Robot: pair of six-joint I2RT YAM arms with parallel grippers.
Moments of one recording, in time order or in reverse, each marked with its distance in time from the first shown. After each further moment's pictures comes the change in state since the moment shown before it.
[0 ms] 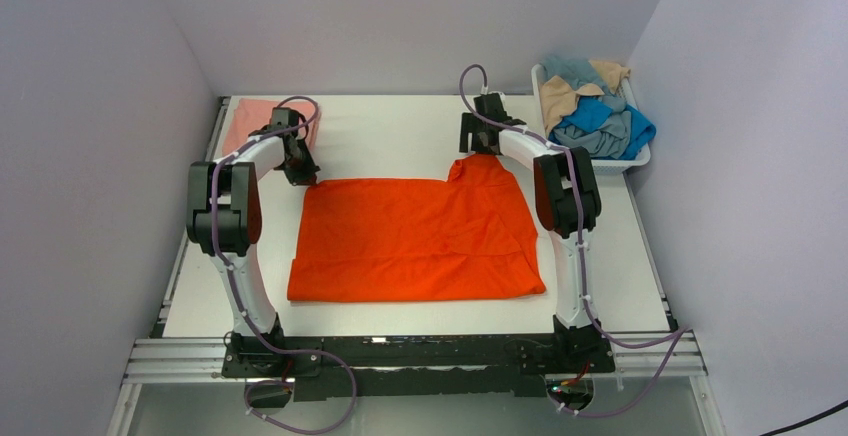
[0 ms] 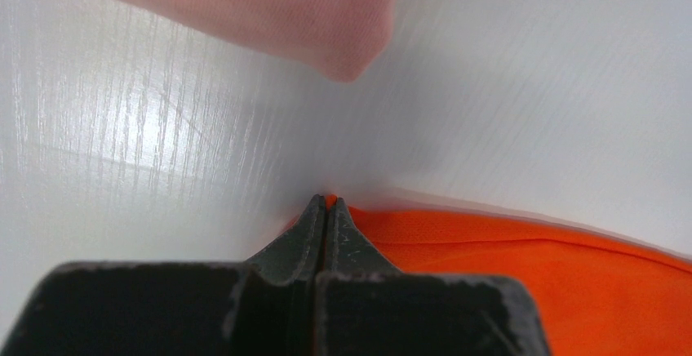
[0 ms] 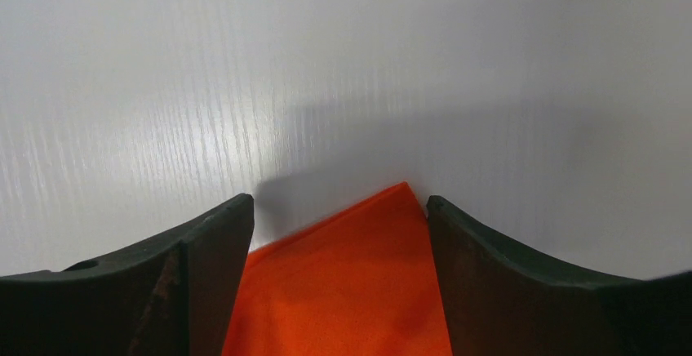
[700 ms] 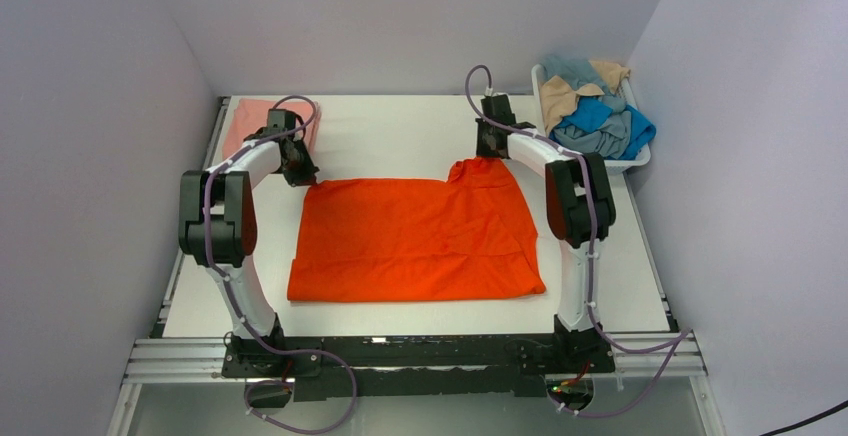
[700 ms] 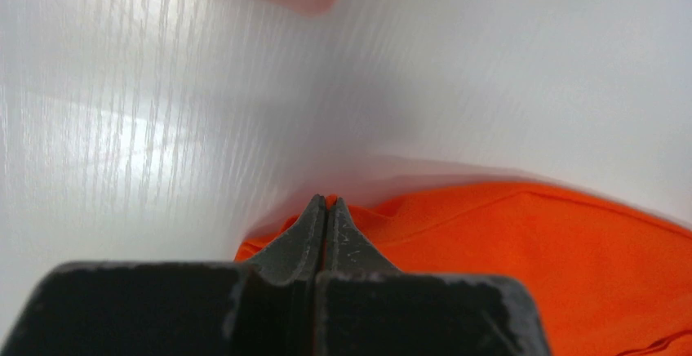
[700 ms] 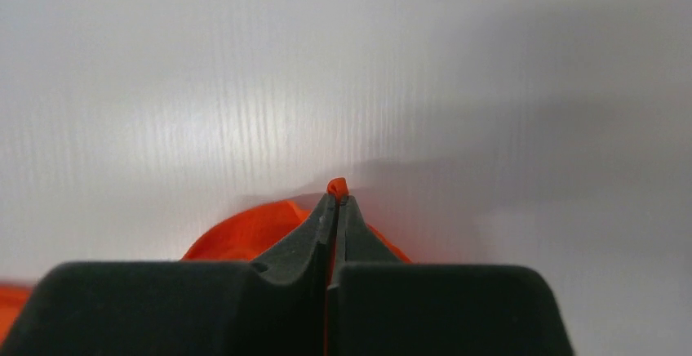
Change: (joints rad) left arm -0.001 -0.086 -0.068 0.029 0.026 -0.001; right arm -0.005 -0.121 -0.124 0.012 -0.034 -0.034
